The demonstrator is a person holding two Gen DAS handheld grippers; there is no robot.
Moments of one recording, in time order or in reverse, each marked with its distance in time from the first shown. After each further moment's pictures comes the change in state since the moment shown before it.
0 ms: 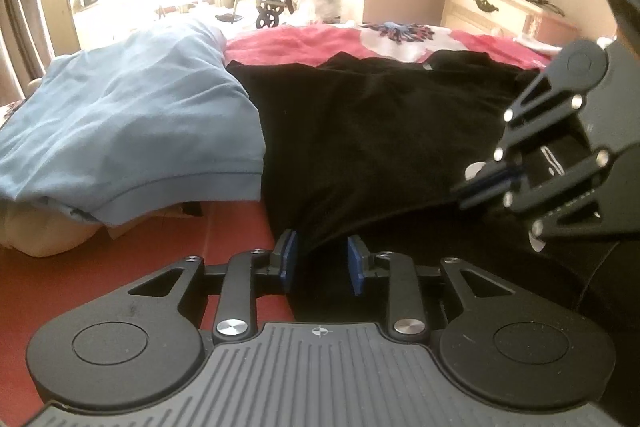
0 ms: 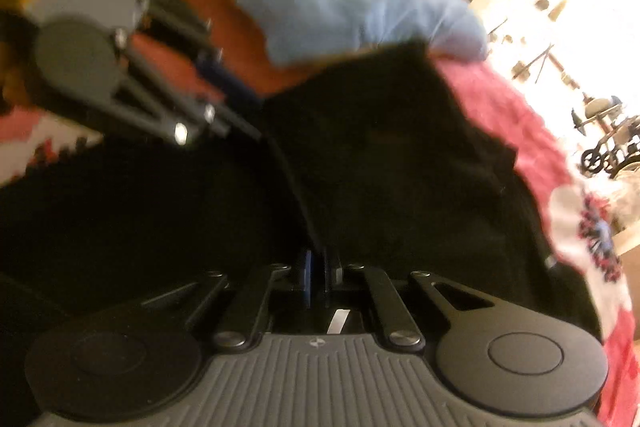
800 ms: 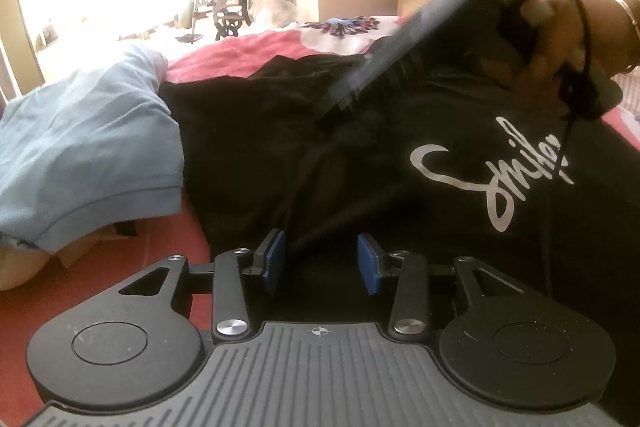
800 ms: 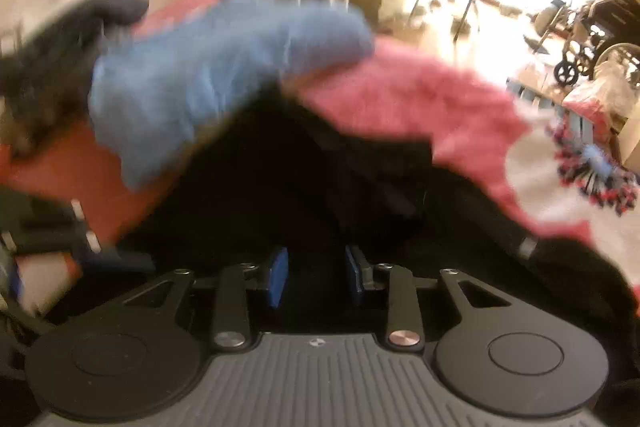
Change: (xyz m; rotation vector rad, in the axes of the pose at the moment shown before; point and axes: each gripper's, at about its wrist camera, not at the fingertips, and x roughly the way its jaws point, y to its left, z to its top) left arm 0.010 -0.035 -0.001 0.124 -0.023 -0.063; right arm 0.007 -0.110 0.010 0.490 -0.199 0.066
